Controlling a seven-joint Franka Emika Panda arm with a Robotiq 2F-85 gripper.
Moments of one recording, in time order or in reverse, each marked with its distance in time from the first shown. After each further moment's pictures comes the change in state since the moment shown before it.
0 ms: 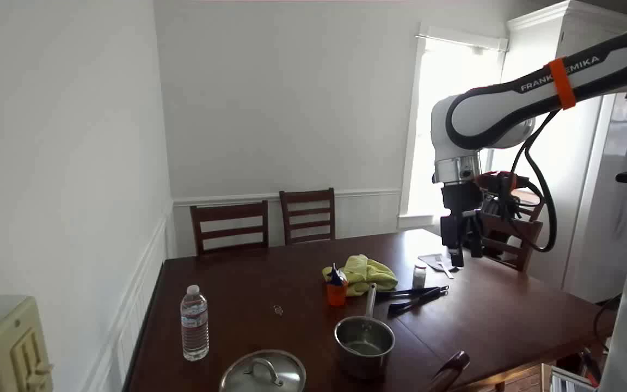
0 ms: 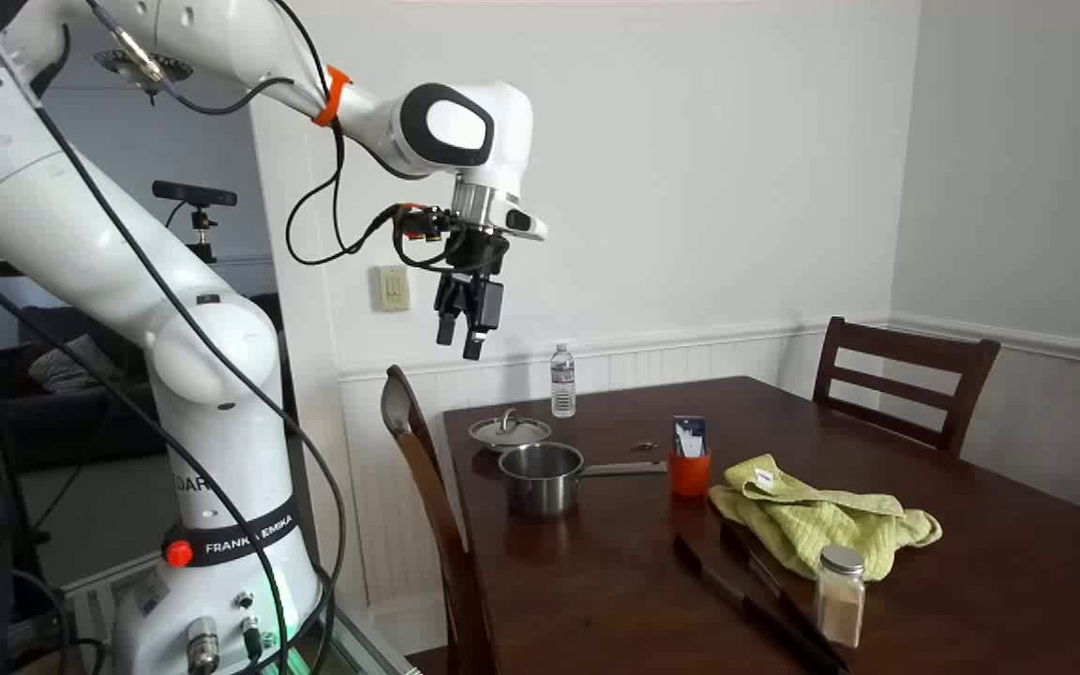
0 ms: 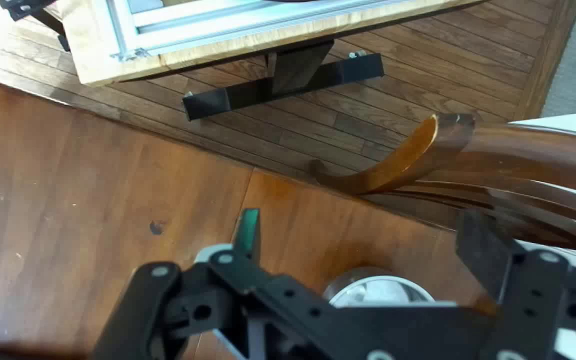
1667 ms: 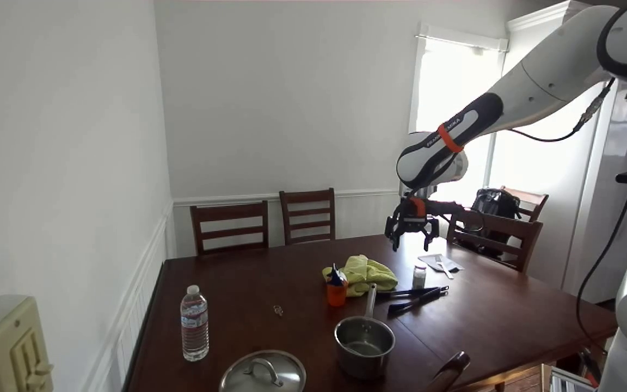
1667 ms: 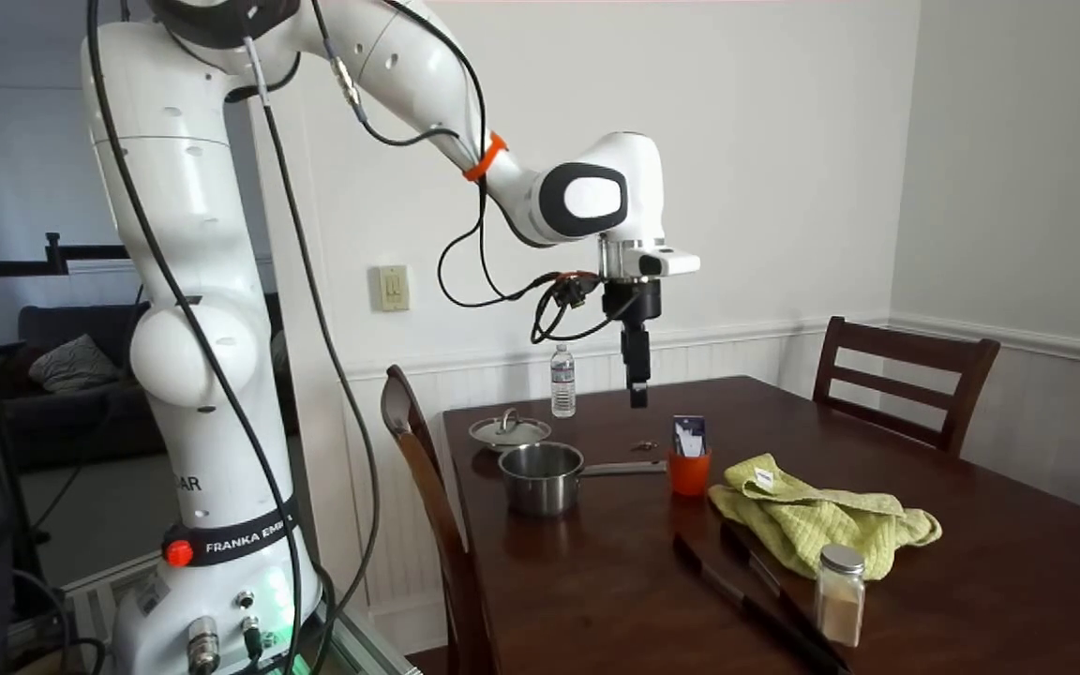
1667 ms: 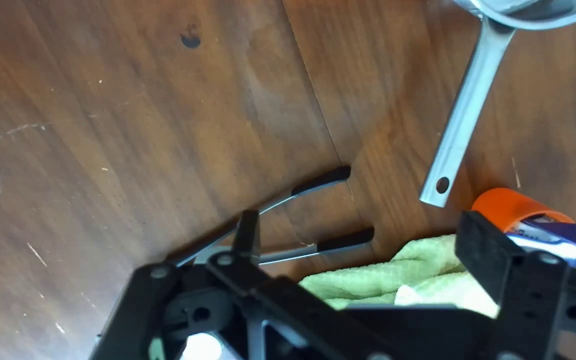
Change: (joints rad) arm -0.161 0.602 -0.043 0.294 -0.024 0.591 0.495
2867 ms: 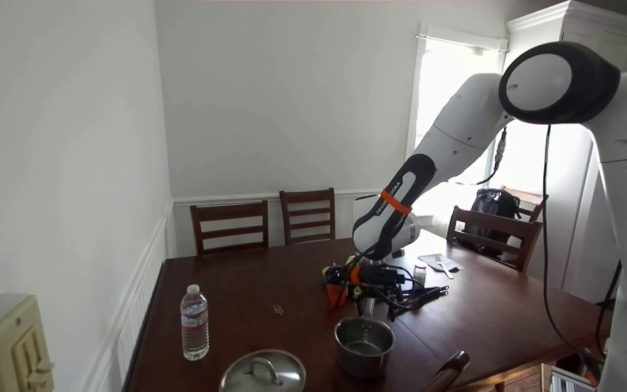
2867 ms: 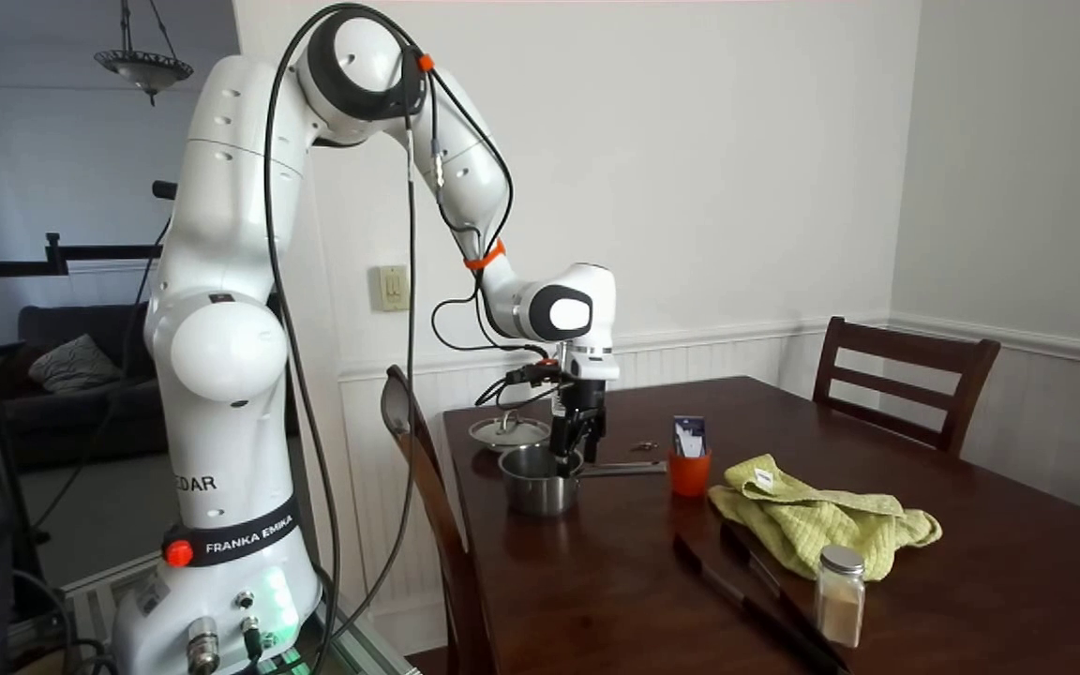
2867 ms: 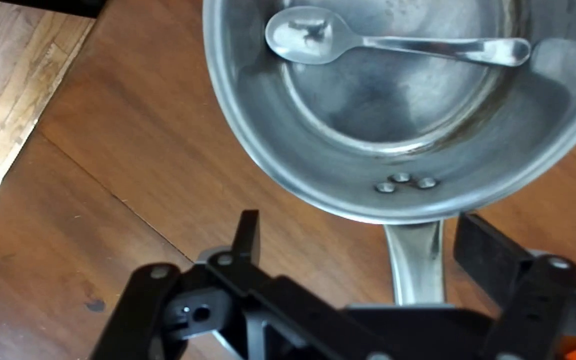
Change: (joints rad) arm 0.259 0.364 0.032 0.010 0.076 0.183 0.691
